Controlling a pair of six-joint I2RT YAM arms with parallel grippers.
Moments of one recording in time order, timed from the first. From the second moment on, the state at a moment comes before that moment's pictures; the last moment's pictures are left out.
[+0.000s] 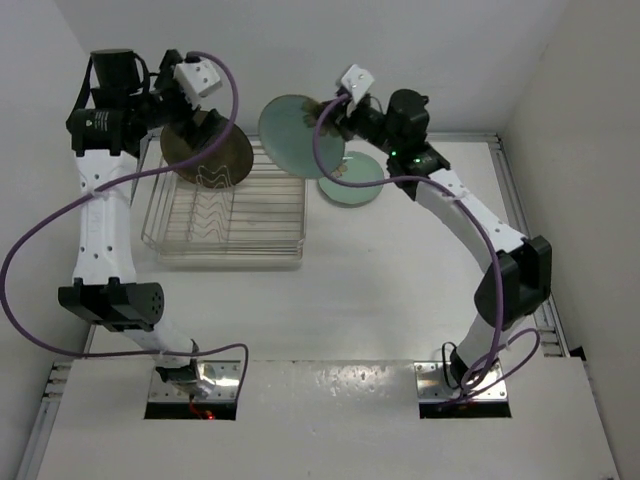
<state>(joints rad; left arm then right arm) 0.07 1.62 2.11 -0.94 0.61 0.83 0.45 1.71 1.58 0.23 -0.38 -0.32</state>
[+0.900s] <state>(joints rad) -0.20 1.77 2.06 -1.16 0.77 1.12 0.62 1.74 1.44 0.30 -0.53 -0.35</state>
